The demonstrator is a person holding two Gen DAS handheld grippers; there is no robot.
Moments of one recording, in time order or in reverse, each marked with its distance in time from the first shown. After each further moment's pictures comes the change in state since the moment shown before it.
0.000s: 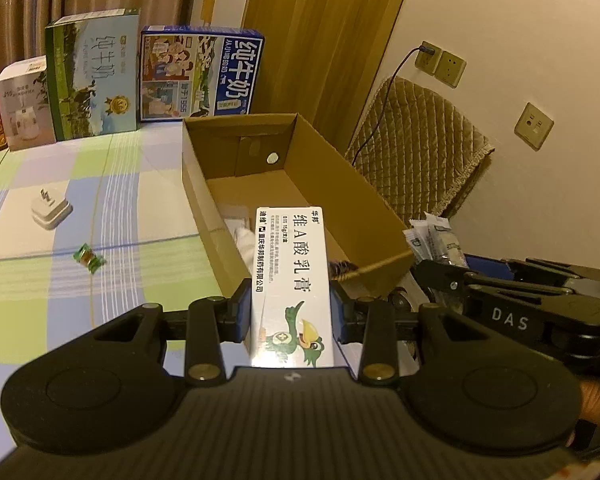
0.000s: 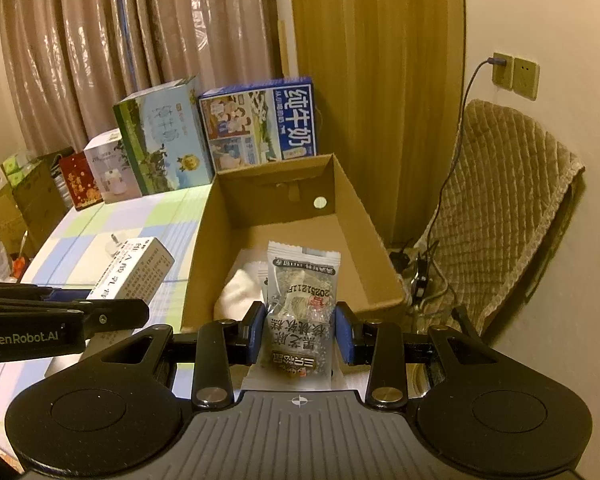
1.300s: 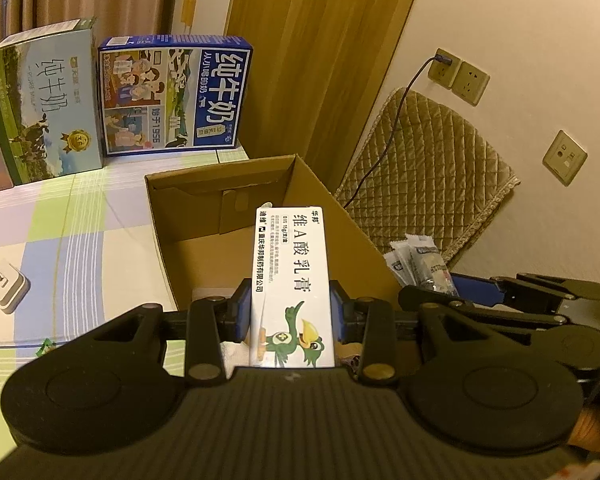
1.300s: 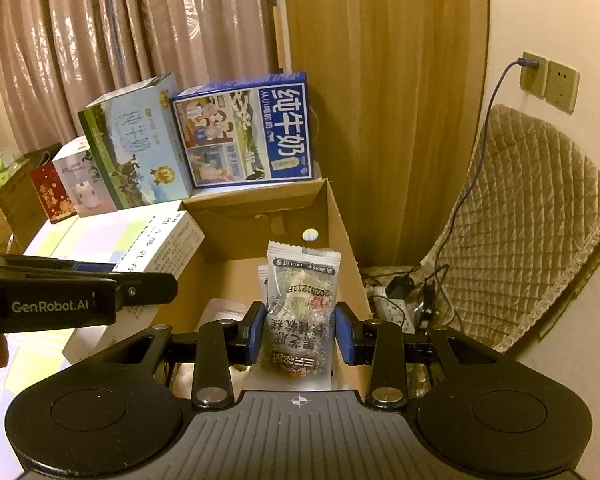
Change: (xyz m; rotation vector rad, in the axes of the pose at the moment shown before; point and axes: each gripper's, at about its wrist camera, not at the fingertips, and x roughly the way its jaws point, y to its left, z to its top) left arm 0.109 0.013 0.107 0.011 0.022 -0.023; right arm 0.102 -0.037 0.078 -0.017 0.045 0.013
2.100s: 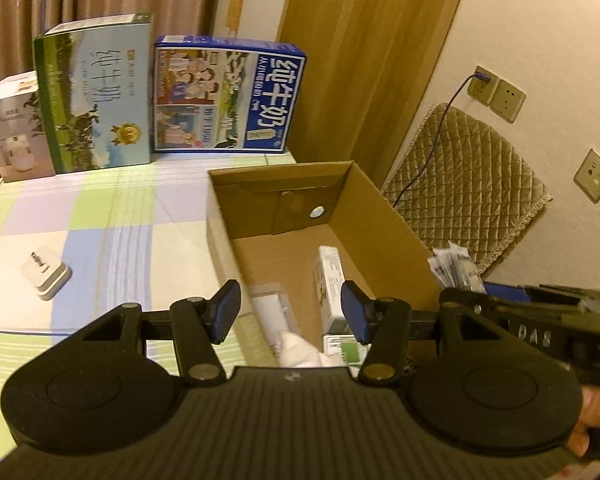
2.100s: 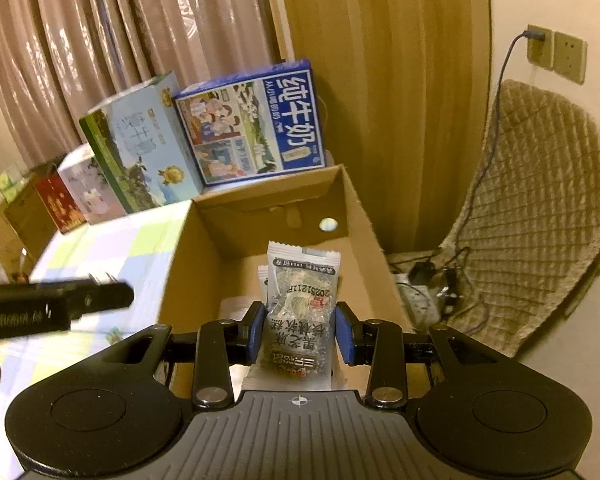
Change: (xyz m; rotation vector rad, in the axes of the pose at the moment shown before) left arm -0.017 0.044 -0.014 -0.059 -0.039 0.087; right arm 0.019 0.005 0.000 0.080 0.020 0.068
